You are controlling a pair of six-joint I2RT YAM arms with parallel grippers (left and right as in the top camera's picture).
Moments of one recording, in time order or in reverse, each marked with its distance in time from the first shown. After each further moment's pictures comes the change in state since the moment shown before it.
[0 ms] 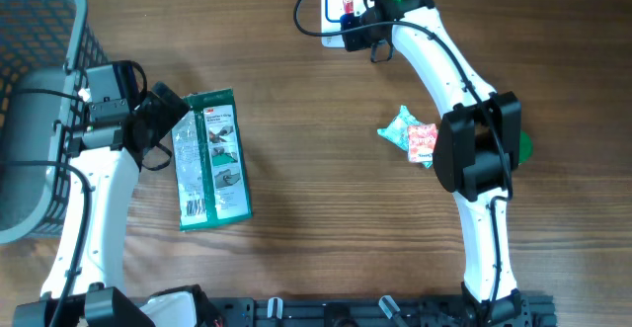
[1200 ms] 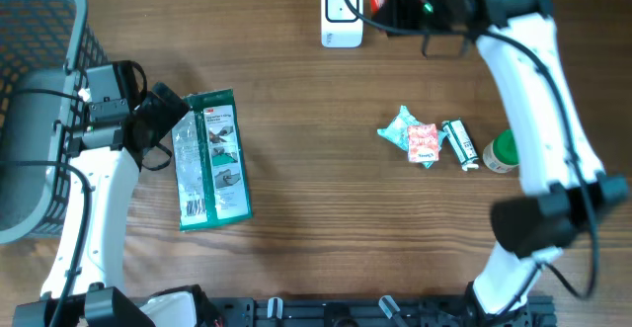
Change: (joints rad) left arm 0.000 0.000 0.000 0.001 0.000 0.000; right arm -0.082 -0.417 -0.028 -0.225 -0.285 0.036
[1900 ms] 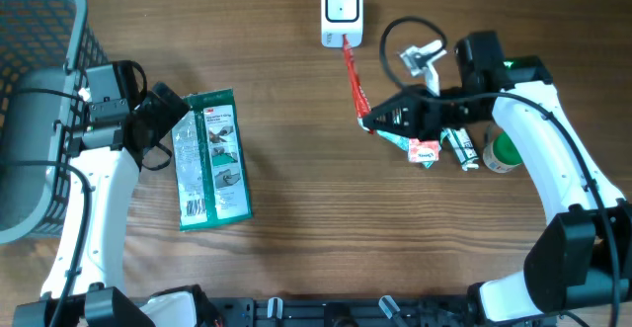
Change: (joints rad) left arm 0.000 0.000 0.000 0.001 0.002 0.003; right arm -0.144 -0.308 -0.826 0.006 -1.036 -0.684
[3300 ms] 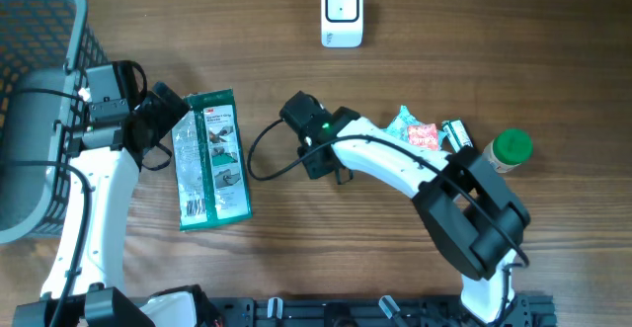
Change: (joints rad) left arm 0.000 -0.001 0.000 0.000 0.001 0.000; right arm 0.638 0.332 0.011 0.366 1.458 0.818
